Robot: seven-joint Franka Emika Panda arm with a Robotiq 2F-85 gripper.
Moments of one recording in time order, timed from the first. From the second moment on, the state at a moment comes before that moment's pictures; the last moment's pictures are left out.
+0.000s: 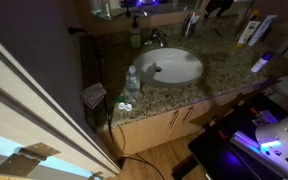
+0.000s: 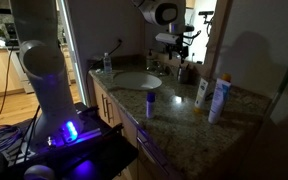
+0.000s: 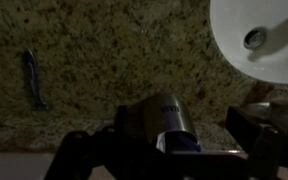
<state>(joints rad) -0.14 0.16 -0.15 -2.02 0.15 2.41 -0.28</state>
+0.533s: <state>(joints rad) -0.15 0.28 -0.15 -1.85 0.16 2.42 -0.23</state>
